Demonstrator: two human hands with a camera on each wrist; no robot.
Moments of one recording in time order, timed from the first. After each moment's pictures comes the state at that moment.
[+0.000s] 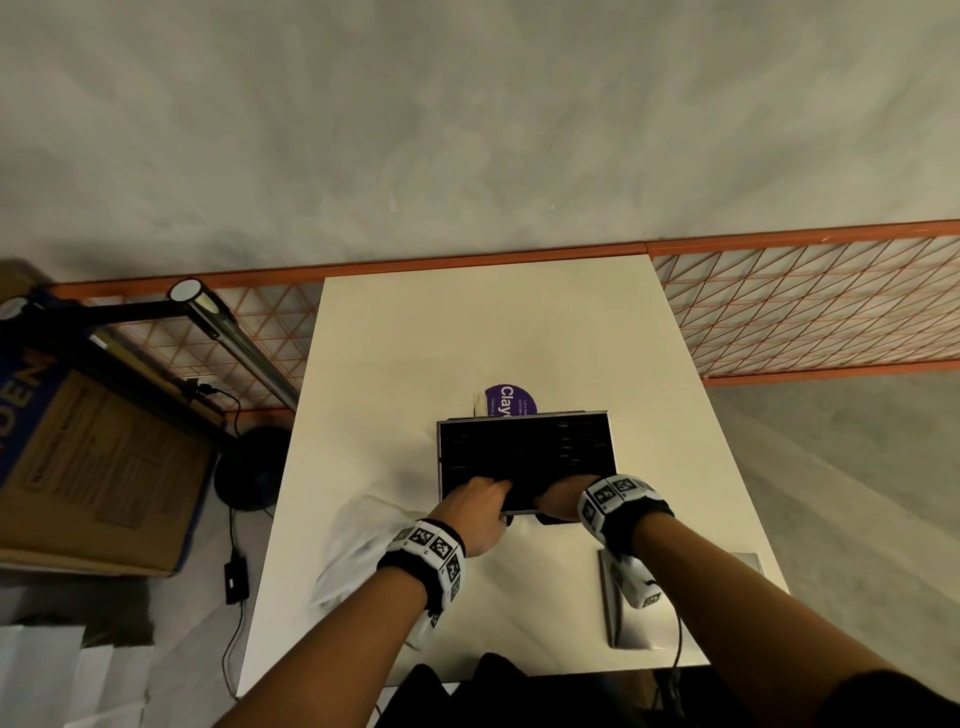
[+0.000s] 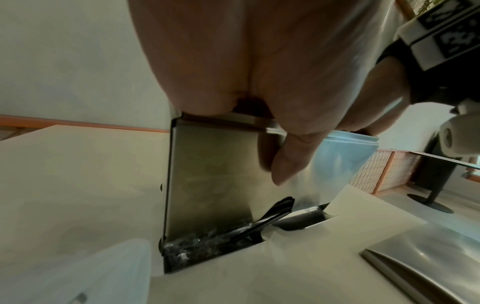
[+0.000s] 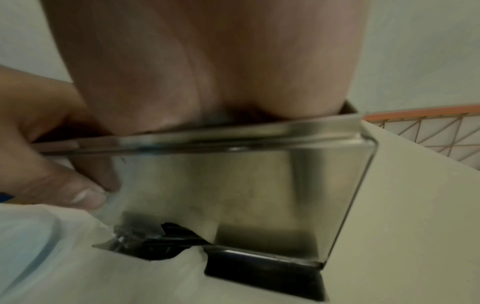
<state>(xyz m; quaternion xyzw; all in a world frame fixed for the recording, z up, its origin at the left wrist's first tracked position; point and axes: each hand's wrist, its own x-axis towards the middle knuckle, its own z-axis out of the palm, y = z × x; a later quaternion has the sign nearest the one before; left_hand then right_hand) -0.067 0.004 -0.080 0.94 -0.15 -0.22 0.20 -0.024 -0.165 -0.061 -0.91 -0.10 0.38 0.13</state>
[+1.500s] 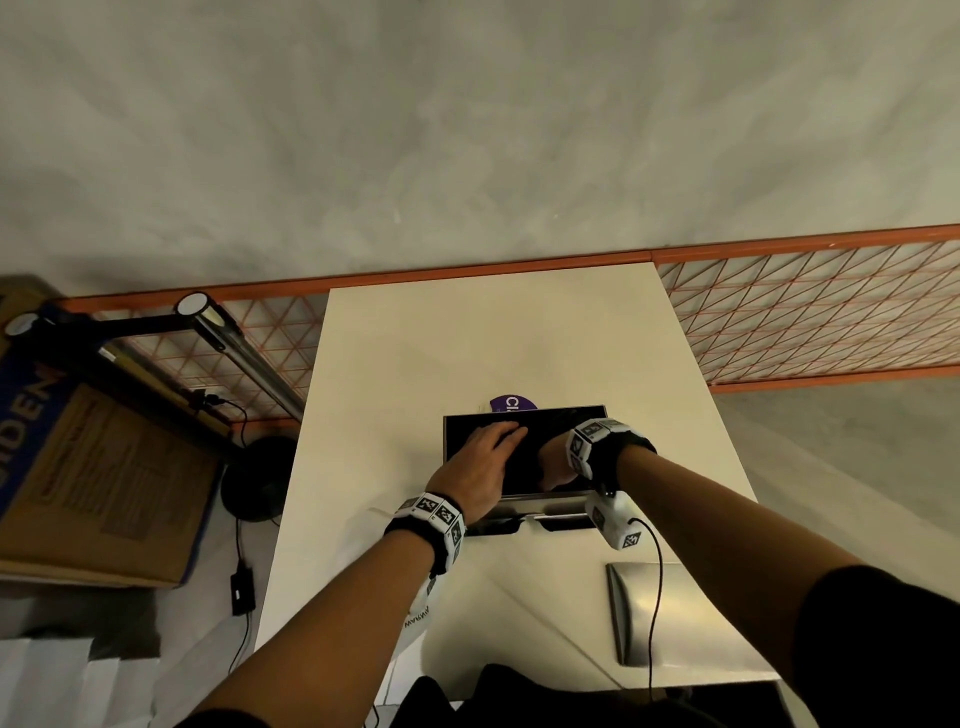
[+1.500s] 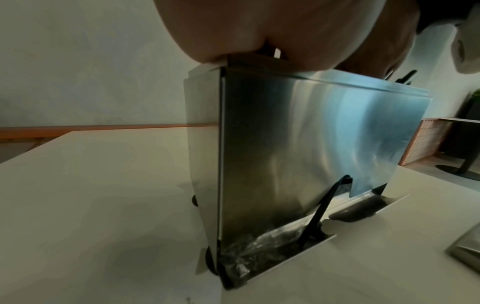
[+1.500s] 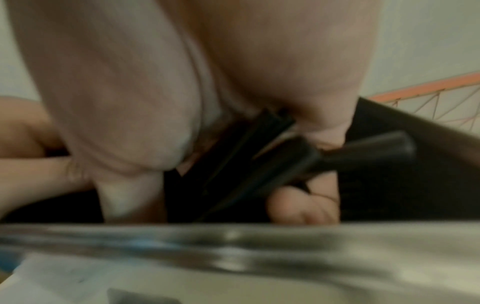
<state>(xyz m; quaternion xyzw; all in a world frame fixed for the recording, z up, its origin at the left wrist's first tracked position) -0.013 0.017 -0.092 0.94 -0.24 -0.03 0.24 0.036 -0.150 -0.032 -0.87 -0.25 0.41 -0.12</state>
